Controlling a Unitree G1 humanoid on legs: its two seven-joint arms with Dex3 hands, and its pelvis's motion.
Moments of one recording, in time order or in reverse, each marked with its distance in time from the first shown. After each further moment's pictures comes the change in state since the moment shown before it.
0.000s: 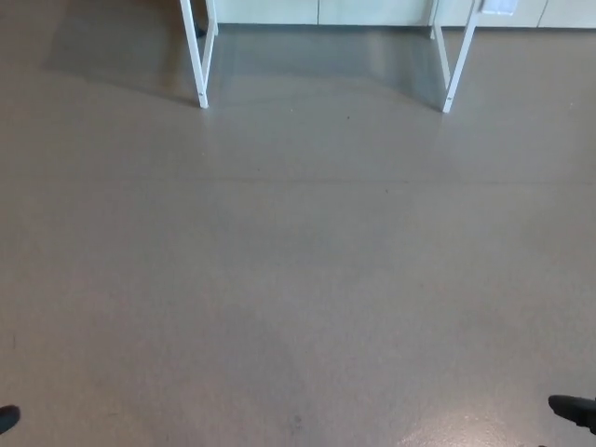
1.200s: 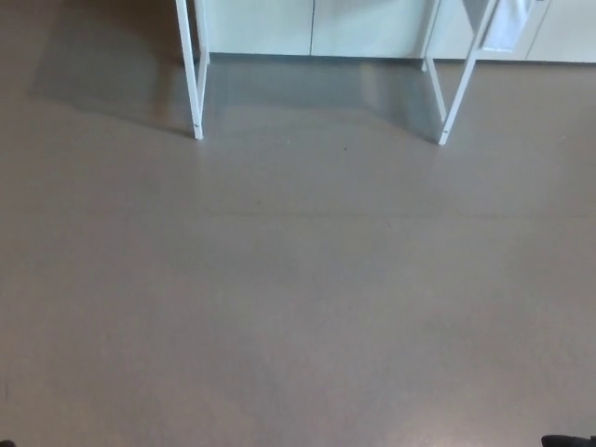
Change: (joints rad) left_arm 0.085 0.015 0.010 0.021 -0.027 -0.045 -0.106; right_arm 0.087 -0.004 0.017 0.013 0.012 -0.074 0.042
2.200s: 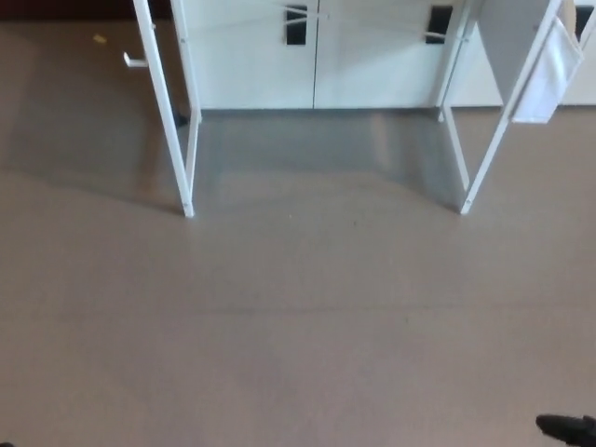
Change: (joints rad) left_arm -0.005 -0.004 0.007 0.063 0.000 -0.041 -0.003; right_arm -0.042 -0.013 0.034 0.026 -0.011 -0.002 -0.008
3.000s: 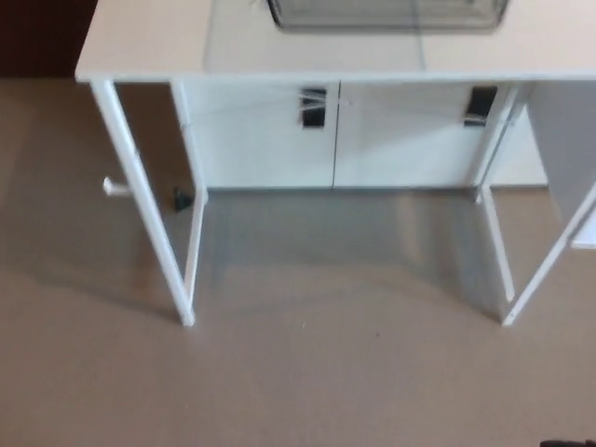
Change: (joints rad) left_arm 0.000 0.007 -0.026 0.082 0.011 -0.081 0.008; right_arm 0.006 -0.013 0.013 0.051 -0.028 -0.032 -0.021
